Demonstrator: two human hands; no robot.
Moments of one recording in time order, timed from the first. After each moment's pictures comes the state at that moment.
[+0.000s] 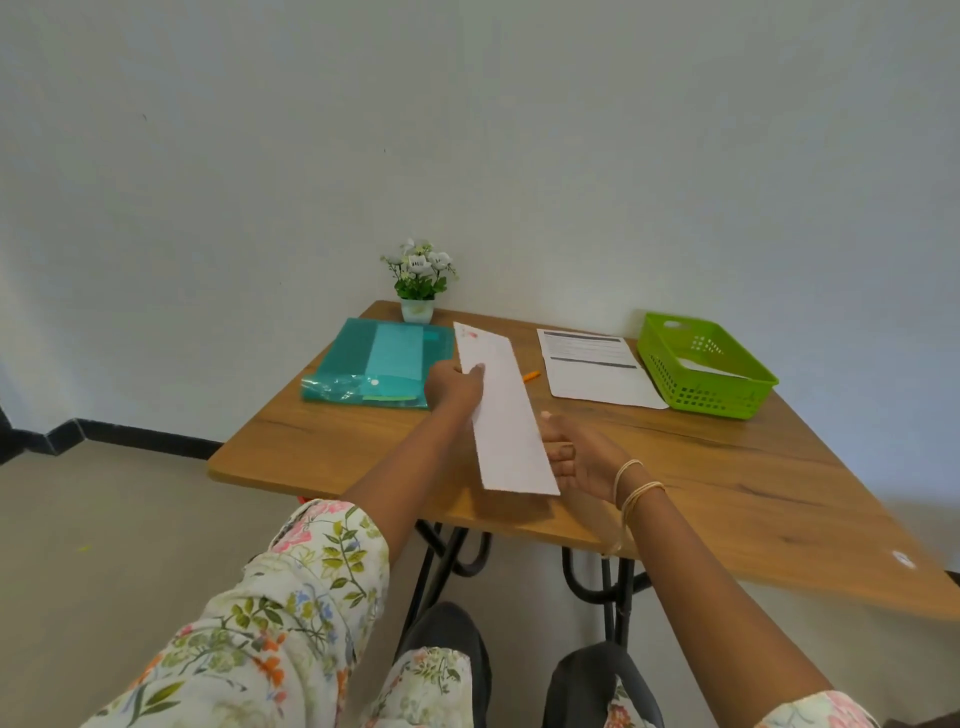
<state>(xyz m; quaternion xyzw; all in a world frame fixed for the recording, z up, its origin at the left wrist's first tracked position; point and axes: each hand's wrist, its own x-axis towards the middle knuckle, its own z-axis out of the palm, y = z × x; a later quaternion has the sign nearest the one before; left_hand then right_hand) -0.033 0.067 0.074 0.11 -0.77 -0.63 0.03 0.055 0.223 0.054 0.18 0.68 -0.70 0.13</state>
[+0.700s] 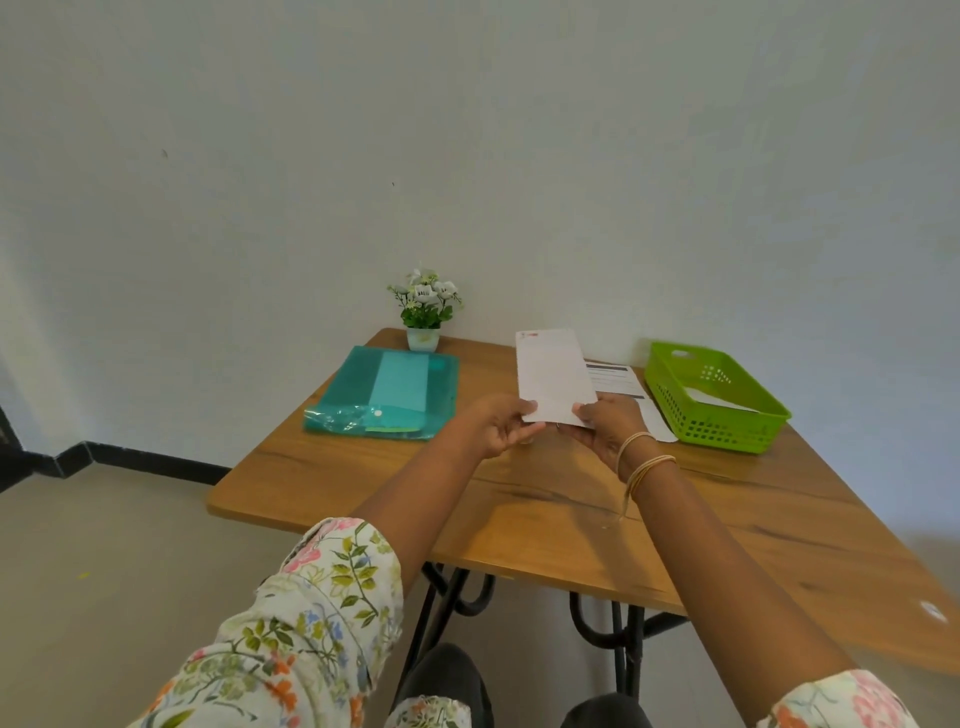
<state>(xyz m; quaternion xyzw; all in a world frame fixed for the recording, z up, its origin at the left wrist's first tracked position) -0.028 0.092 0.105 0.06 -0.53 -0.79 -0.30 0.016 0.230 0.112 0.20 0.61 -0.76 -0.10</state>
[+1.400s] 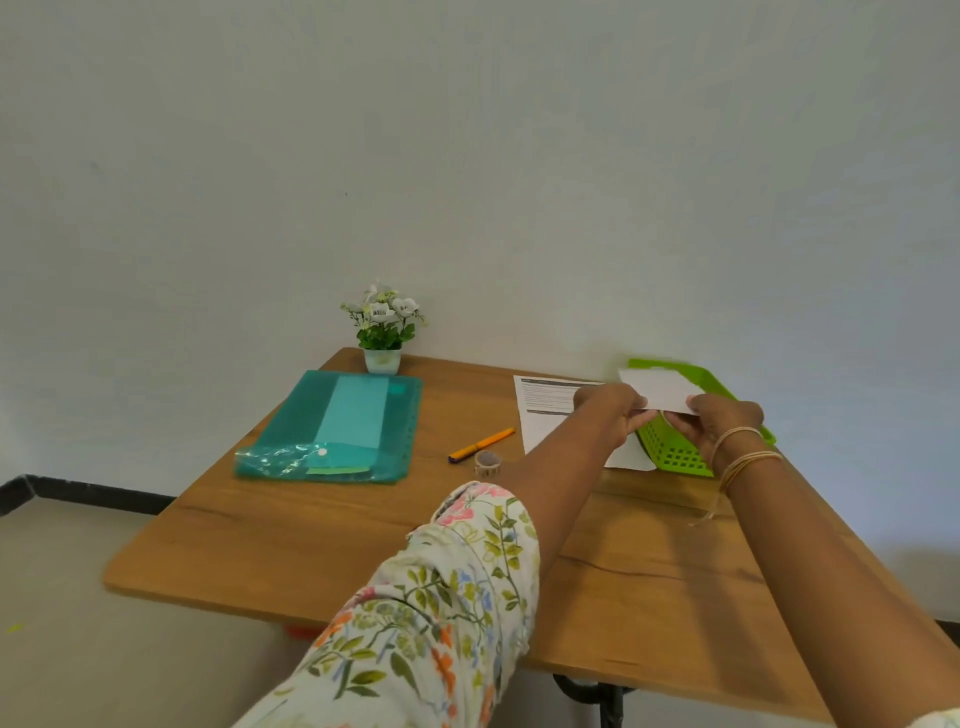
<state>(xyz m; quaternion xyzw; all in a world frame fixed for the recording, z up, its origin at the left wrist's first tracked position) -0.053 0.280 0.147 0.04 -0.53 -0.80 -0.28 -0.004 0.379 0.148 0.31 0.49 -0.76 -0.29</state>
